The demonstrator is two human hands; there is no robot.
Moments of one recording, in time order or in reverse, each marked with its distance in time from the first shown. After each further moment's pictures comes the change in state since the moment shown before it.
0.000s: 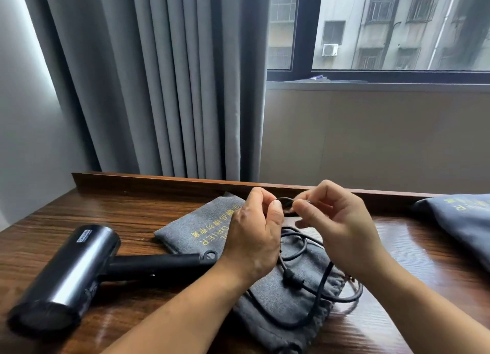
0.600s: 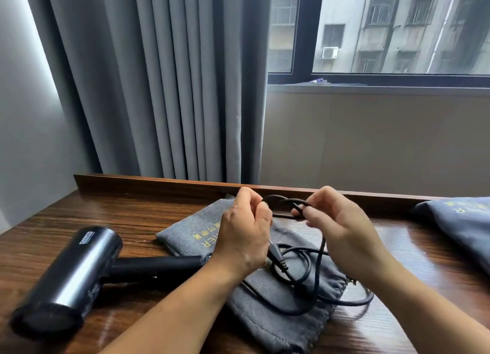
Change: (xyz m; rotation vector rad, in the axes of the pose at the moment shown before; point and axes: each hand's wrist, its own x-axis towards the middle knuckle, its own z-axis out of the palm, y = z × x) left_hand 0.007 -0.008 -0.008 -0.020 0.035 -0.092; right_hand 0.002 0.004 -0.008 -0.208 -0.044 0.032
